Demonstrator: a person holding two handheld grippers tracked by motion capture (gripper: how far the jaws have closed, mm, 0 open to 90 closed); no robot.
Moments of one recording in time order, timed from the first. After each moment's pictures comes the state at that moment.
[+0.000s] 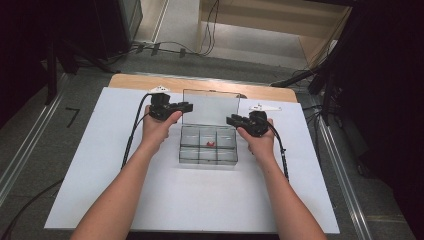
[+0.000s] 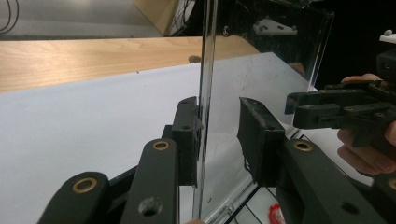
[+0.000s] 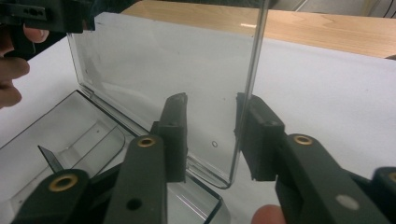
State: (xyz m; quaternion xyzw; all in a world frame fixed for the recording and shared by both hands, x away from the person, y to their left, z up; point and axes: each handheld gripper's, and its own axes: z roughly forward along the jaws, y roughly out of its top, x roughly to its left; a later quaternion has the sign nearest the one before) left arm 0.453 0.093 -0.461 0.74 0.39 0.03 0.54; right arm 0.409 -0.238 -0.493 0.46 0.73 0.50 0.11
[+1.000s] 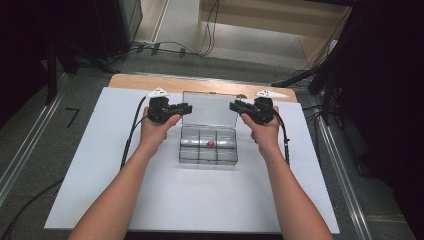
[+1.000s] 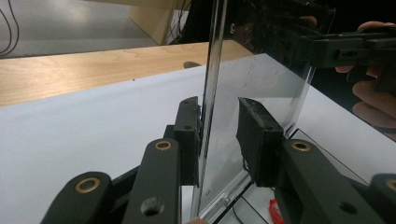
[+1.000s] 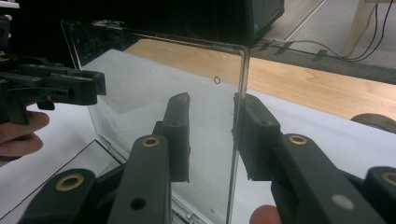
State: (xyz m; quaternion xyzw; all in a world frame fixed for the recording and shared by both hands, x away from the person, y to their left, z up) left arm 0.444 0.096 -0.460 0.75 0.37 0.05 0.55; right arm 0.416 -0.243 -0.445 0.45 0.71 0.52 0.14
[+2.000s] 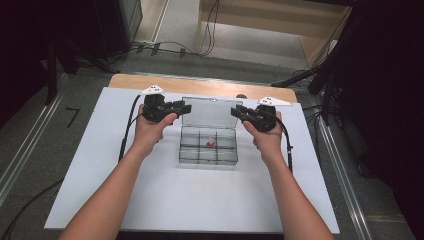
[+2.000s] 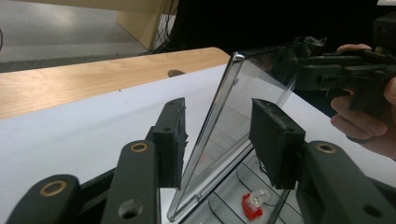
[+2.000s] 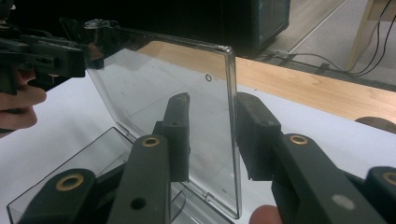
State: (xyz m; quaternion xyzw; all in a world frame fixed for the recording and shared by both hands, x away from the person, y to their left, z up) left arm 0.431 0.105 -0.436 0.75 0.35 0.04 0.56; right arm 0.391 -0.245 -0.446 0.42 0.71 0.54 0.15
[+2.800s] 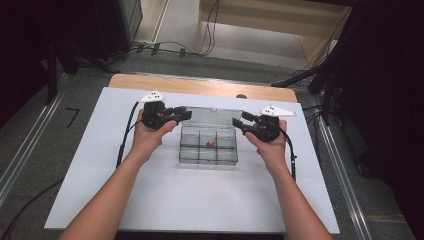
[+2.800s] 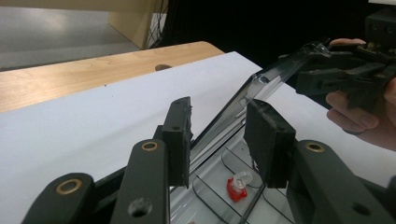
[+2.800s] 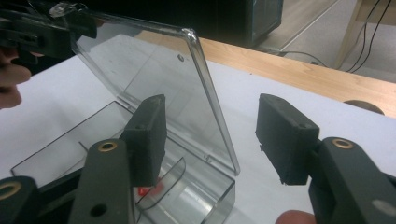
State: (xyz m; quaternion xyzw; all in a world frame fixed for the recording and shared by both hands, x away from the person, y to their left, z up) left arm 0.410 0.106 -0.437 0.76 0.32 0.04 0.56; right arm 0.361 -0.252 -0.453 0.42 0.72 0.52 0.17
